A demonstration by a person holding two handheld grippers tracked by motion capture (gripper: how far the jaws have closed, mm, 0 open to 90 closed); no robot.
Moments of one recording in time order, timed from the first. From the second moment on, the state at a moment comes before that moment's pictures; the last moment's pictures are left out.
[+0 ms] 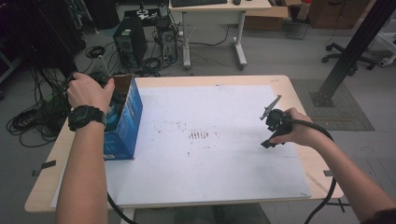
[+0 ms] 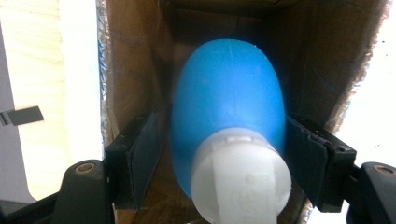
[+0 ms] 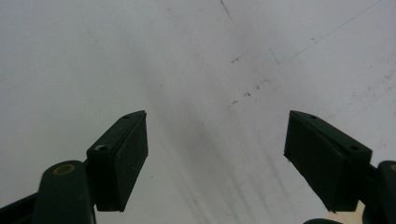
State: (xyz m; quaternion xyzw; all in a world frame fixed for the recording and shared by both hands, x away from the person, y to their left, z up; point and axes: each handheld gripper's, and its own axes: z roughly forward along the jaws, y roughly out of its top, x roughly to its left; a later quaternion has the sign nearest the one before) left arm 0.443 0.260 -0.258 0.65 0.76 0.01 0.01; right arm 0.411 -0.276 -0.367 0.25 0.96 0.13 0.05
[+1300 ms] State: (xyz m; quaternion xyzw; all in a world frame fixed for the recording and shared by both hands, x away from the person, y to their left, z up) left arm 0.424 0.254 -0.190 0.66 0.75 0.03 0.08; right arm 0.411 -0.273 -0.359 0.25 0.96 0.13 0.06
